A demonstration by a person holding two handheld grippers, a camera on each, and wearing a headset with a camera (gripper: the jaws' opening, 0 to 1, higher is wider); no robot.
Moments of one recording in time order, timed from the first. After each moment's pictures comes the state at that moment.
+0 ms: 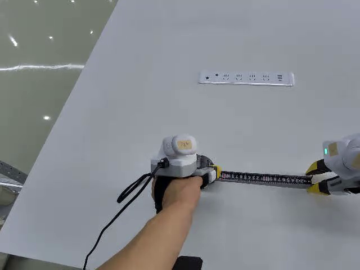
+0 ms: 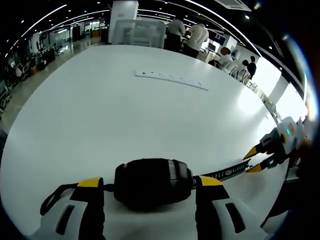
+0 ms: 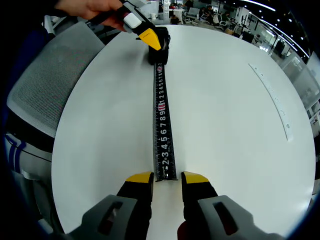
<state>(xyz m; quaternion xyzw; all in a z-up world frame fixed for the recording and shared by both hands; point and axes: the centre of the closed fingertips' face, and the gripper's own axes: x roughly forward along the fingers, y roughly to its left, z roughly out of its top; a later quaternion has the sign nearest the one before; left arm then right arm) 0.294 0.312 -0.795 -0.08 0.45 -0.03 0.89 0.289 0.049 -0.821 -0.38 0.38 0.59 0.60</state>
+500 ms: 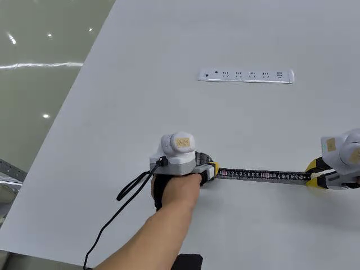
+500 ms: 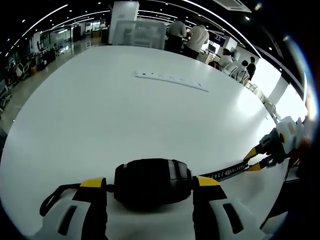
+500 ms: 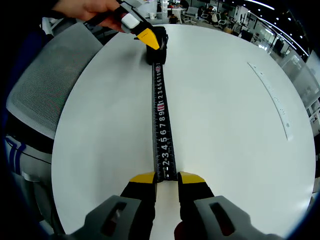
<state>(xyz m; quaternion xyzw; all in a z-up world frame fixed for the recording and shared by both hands) 0.296 0.312 -0.798 -0.08 0.45 -0.03 0.89 0.292 0.050 -0.821 -0.38 0.38 0.59 0.60</state>
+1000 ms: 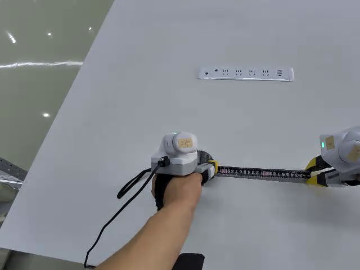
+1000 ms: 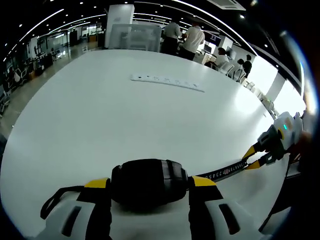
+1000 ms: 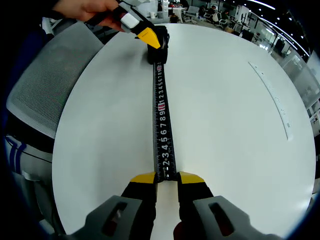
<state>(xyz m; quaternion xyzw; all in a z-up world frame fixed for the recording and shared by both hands) 0.295 0.307 -0.793 -0.07 0.43 -0.04 0.90 0.289 0.050 -0.821 -0.38 0.38 0.59 0.60</state>
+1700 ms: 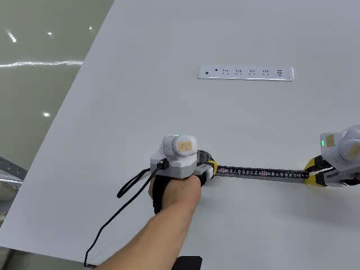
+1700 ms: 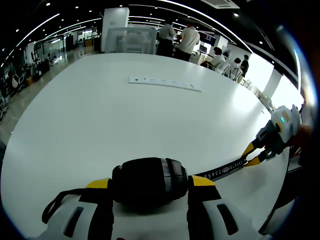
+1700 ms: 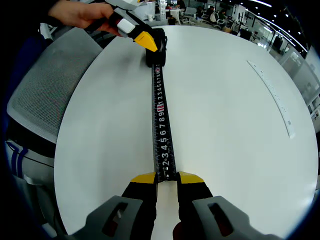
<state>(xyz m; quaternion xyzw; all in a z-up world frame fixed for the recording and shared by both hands) 0.294 0.308 -0.791 -0.05 0.42 -0.06 0.90 0.288 0.054 -0.820 -0.36 0.39 0.59 0.60</state>
